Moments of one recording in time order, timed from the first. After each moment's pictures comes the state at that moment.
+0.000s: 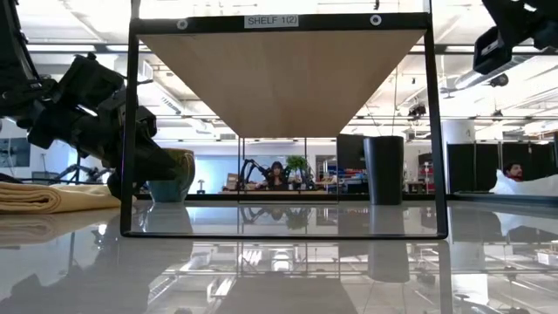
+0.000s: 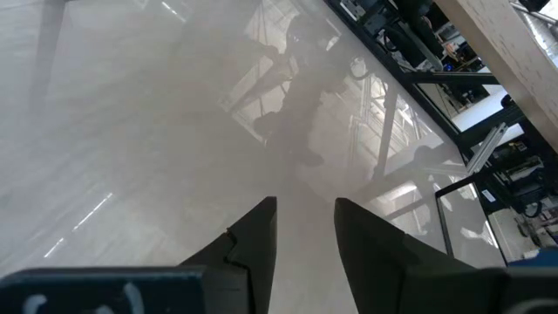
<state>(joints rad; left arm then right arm) 0.44 1.28 0.01 0.91 0.41 -0.57 0.46 0.09 0.01 0.42 0.26 0.07</state>
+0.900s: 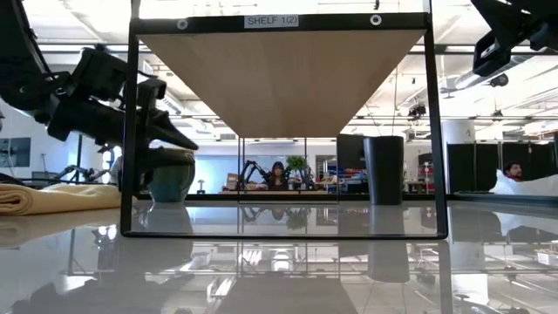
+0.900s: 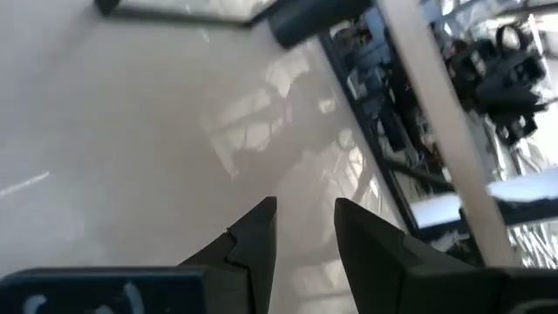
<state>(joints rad) 0.45 1.28 0.10 0.92 0.33 -0.94 0.46 0.09 0.01 0.44 0.32 0.07</state>
